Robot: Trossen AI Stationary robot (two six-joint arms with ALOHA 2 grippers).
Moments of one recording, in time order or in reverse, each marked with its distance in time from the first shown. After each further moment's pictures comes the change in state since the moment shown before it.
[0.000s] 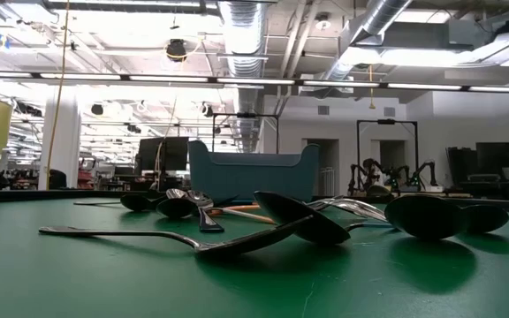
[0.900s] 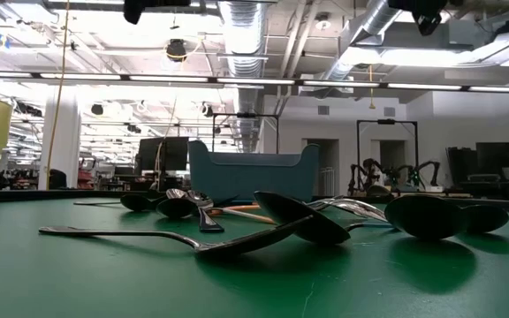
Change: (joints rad) left arm -0.001 0.279 -0.006 -0.016 0.122 -0.027; right arm 0.002 -0.275 -0.658 0.608 -0.084 0.119
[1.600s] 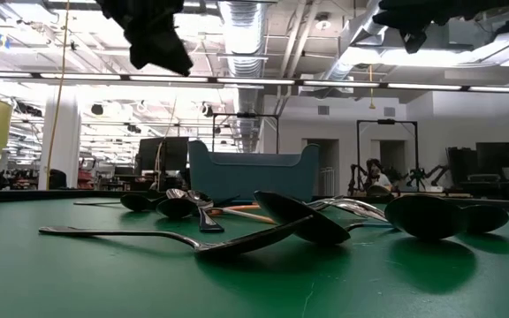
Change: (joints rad) left arm 0.023 0.181 -0.001 -0.304 0.161 0.037; right arm -0.028 0.039 -0.137 0.222 -0.041 0.061
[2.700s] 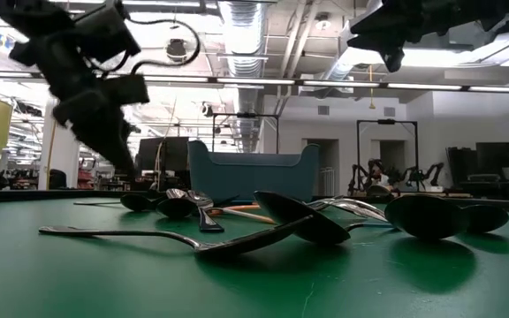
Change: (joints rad) left arm 0.000 -0.005 -0.518 0.279 0.066 0.083; right arm -0.025 0.175 0.000 0.109 0.019 0.077
